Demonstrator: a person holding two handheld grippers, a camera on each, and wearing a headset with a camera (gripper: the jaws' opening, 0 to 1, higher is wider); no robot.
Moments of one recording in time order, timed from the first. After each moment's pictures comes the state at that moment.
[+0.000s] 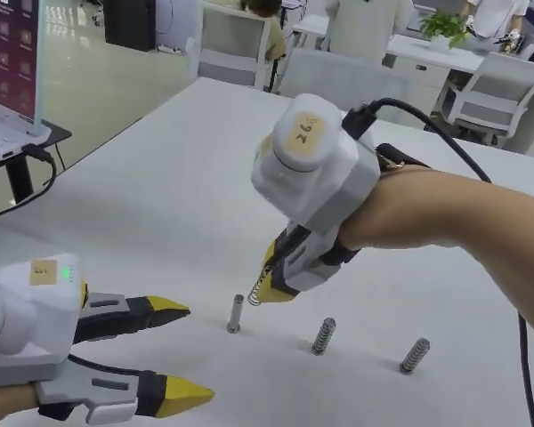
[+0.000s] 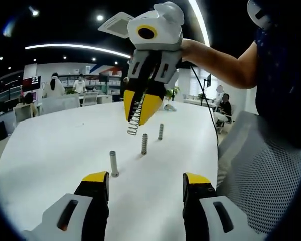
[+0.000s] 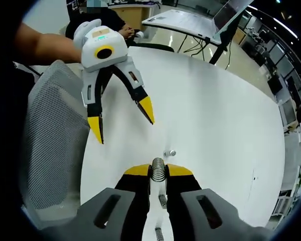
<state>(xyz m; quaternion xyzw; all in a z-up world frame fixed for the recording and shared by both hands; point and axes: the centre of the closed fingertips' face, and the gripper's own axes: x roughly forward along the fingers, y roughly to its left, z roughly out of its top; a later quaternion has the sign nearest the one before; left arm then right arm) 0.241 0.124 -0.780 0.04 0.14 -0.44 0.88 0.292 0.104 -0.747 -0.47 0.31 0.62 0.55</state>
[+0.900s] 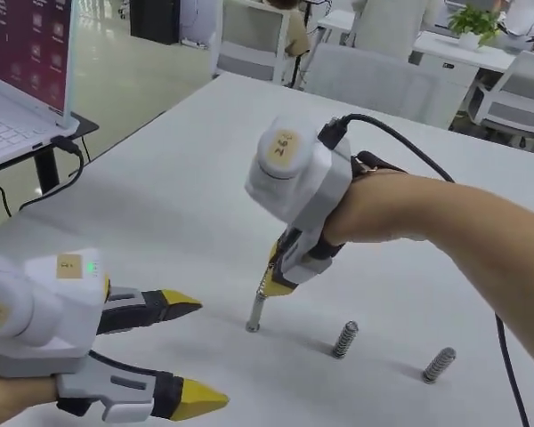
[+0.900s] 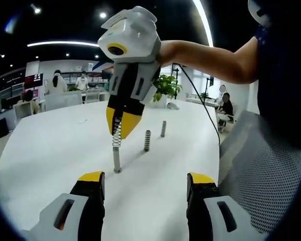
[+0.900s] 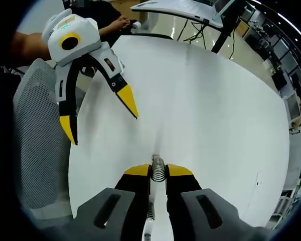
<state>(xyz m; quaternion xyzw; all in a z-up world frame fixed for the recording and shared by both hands) 0.242 0.133 -0.786 0.04 0.16 -0.43 0.89 0.318 0.123 -0.785 -0.48 0.34 0.61 0.53</state>
